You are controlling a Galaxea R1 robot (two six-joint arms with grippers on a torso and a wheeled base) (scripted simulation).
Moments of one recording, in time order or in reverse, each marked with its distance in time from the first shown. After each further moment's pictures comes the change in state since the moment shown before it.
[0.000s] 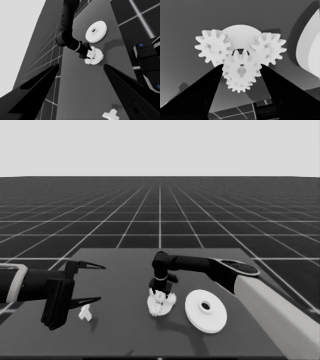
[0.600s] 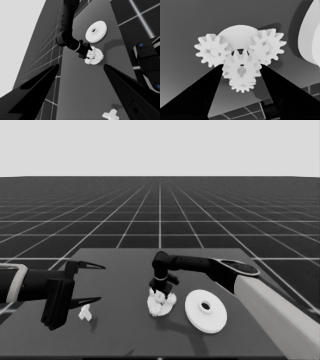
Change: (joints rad) left arm 0.000 0.000 0.000 0.000 0.000 0.000; right arm 0.000 0.000 0.000 0.000 0.000 0.126
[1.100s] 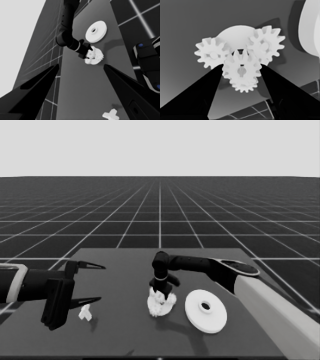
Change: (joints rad) left arm 0.000 0.000 0.000 0.000 0.000 0.000; right arm 0.000 0.000 0.000 0.000 0.000 0.105
